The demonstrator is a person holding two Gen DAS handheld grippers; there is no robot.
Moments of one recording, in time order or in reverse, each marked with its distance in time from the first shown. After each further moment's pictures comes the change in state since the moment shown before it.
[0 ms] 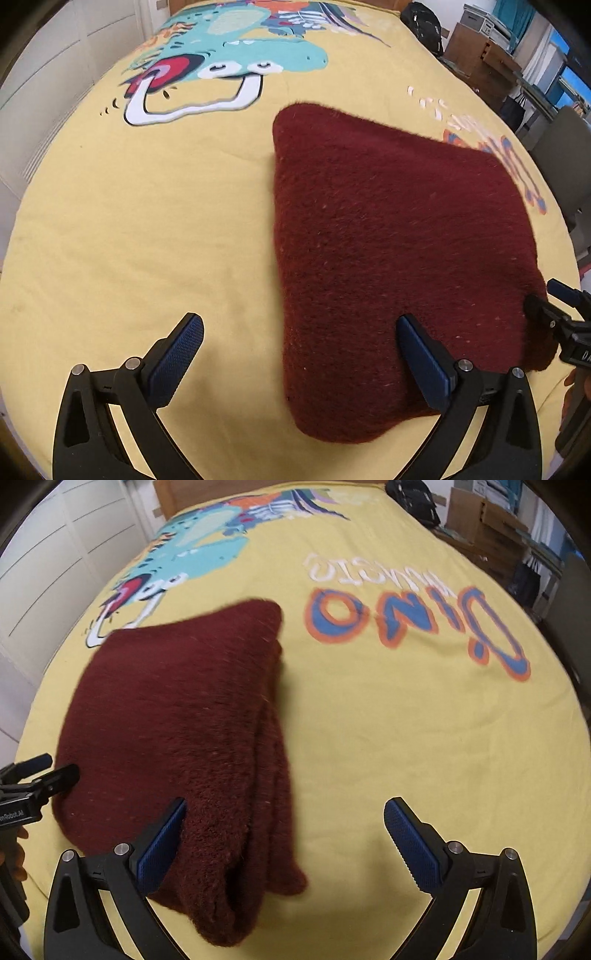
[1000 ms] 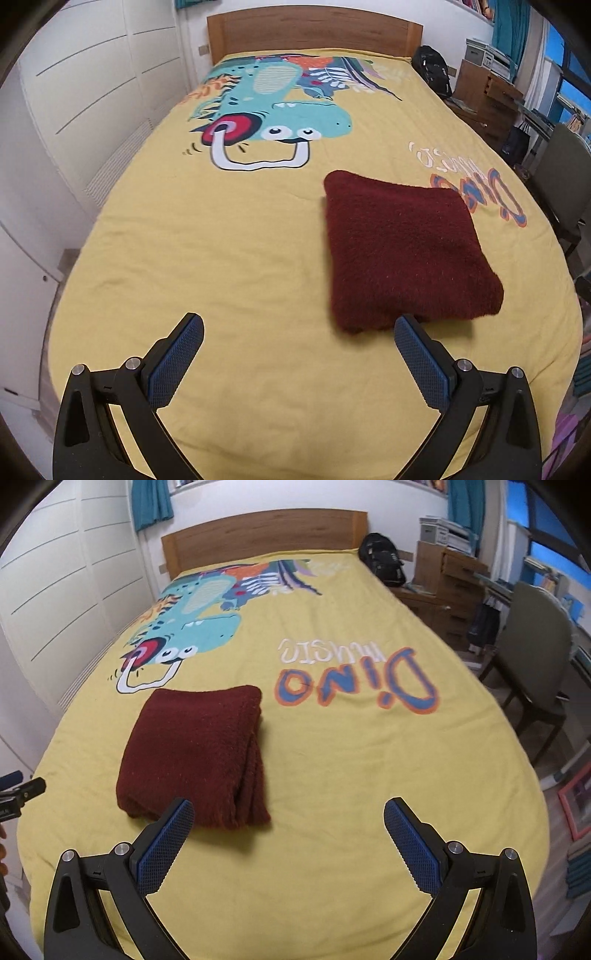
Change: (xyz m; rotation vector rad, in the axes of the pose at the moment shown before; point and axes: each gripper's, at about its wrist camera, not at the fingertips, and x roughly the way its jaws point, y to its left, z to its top) left arm -0.178 0.002 -0.078 -0.006 -0.197 0.149; right arm -0.208 -0.015 -0.076 -0.006 -0.261 -0.081
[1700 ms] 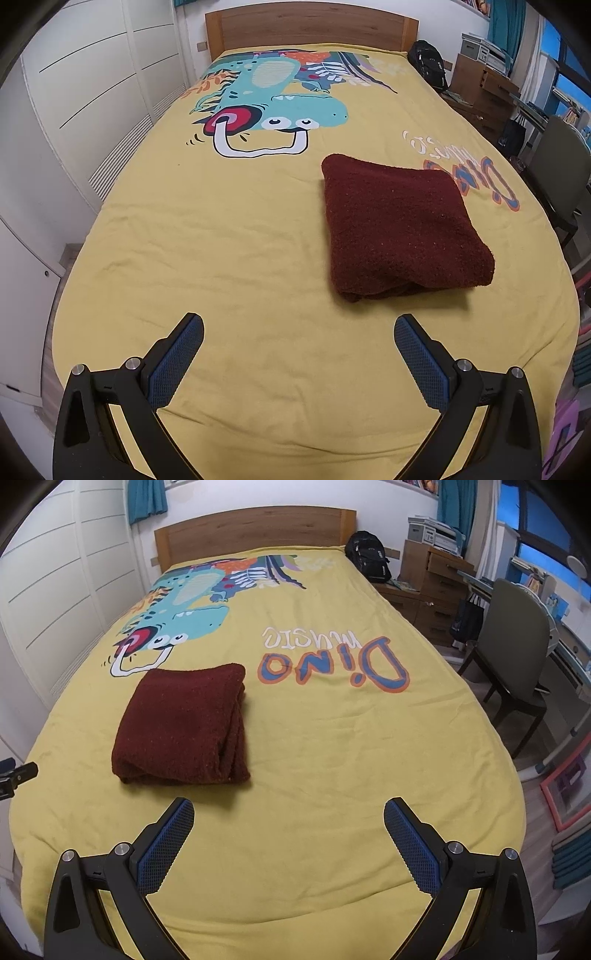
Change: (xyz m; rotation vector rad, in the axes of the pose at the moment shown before) left arm -0.018 0.001 -0.027 0.009 0.017 -0.016; right arm -0.038 -0.003 -0.035 -0.012 0.024 -0.057
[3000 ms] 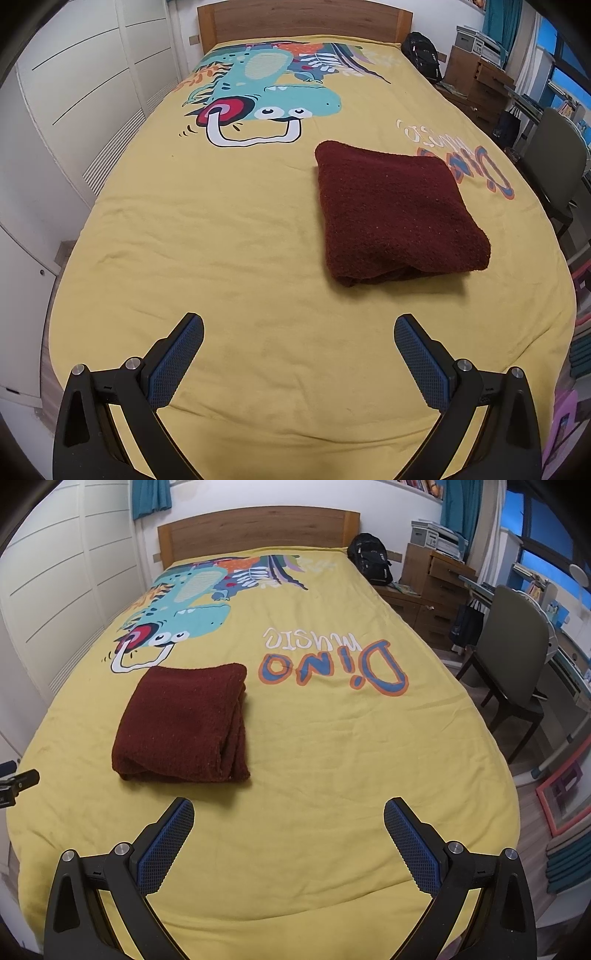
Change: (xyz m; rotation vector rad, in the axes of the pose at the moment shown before) left arm 0.002 0.003 -0.009 0.022 0.037 -0.030; right arm -0.006 -0.002 0.004 -0.019 0.006 -0.007
